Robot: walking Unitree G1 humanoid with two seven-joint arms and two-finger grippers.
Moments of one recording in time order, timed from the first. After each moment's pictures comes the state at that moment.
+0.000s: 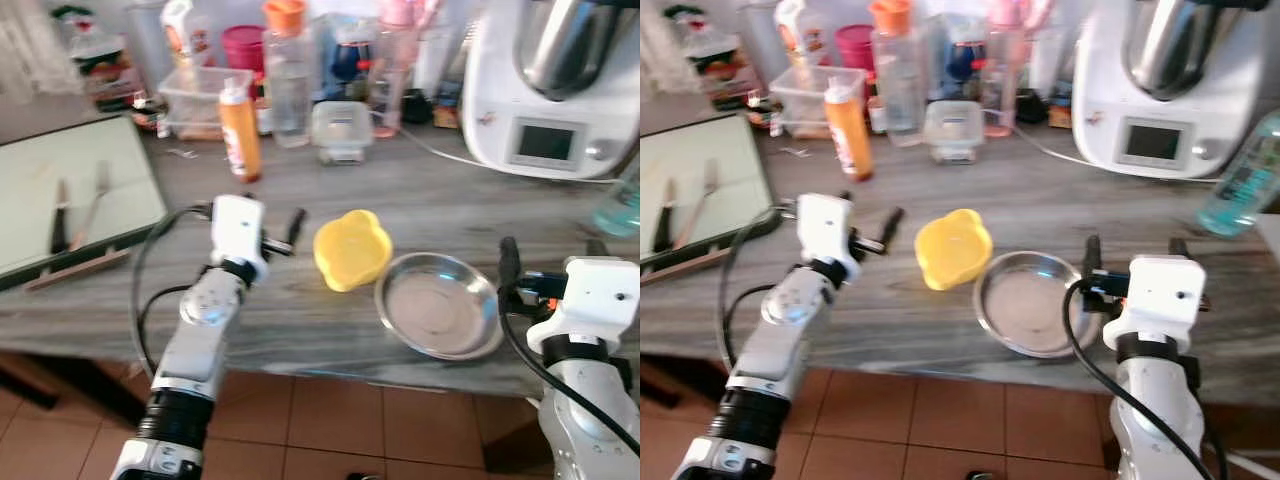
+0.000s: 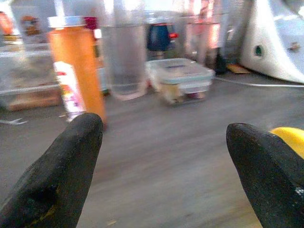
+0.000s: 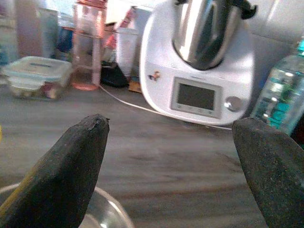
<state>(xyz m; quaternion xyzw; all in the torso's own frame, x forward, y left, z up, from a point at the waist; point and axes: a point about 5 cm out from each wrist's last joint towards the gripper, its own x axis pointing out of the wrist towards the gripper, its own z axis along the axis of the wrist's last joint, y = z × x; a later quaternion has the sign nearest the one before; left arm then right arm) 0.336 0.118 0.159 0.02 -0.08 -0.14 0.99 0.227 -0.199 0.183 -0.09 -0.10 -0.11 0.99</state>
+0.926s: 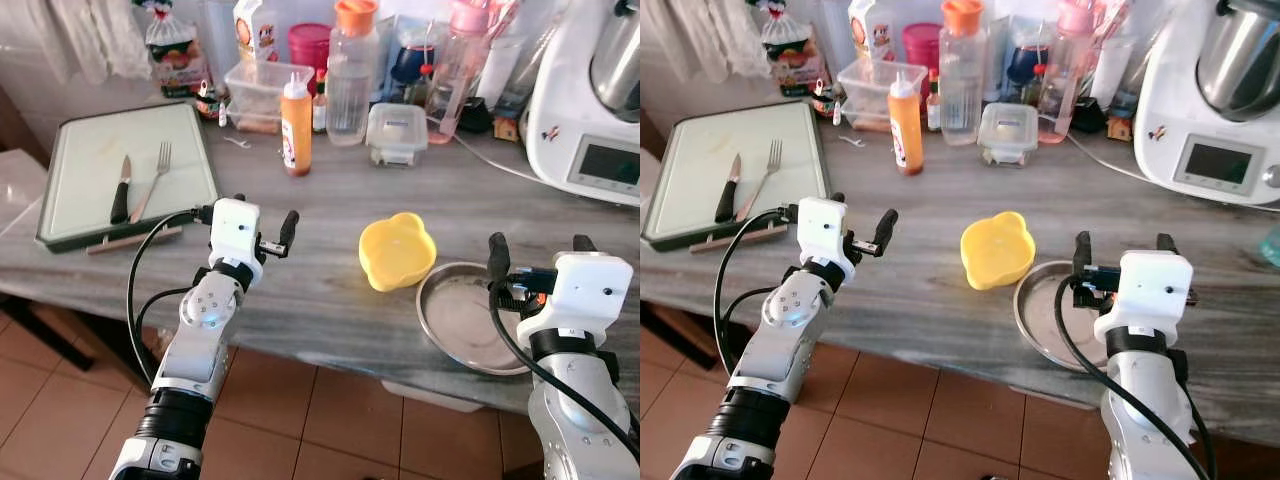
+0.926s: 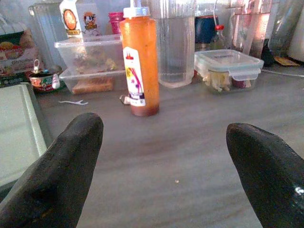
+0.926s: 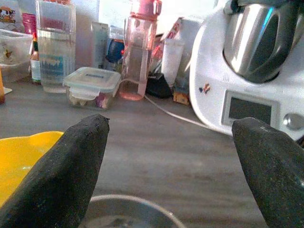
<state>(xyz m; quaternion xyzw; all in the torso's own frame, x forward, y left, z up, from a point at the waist) 0.337 0.119 0.153 0.04 -0.08 -0.13 0.99 0.234 -0.194 0.181 -0.07 -0.10 -0.10 0.99</state>
